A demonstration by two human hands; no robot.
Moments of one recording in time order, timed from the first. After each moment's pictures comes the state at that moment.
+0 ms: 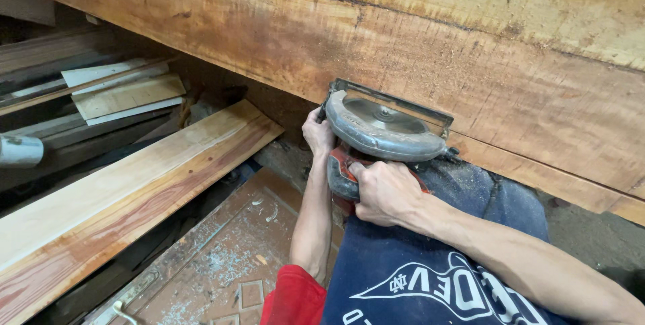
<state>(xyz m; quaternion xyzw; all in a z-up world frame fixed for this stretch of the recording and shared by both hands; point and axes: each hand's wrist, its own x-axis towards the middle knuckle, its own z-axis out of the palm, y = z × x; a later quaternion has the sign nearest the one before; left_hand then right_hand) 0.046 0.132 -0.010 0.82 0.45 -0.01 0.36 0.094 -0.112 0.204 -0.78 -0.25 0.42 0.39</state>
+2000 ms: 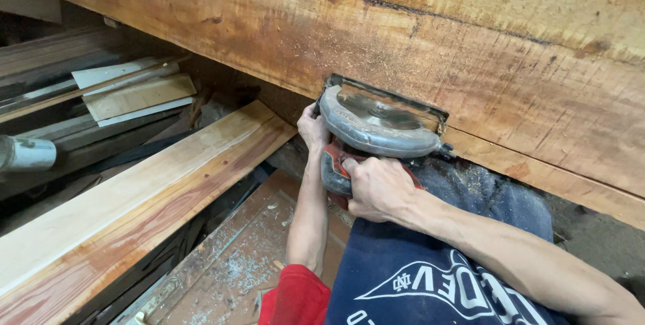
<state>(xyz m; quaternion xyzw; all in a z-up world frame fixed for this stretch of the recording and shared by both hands) 0.073 0.236 -0.014 0.80 0.47 -0.01 0.38 0.125 -0.011 0.204 -0.77 -0.24 0.44 0.39</state>
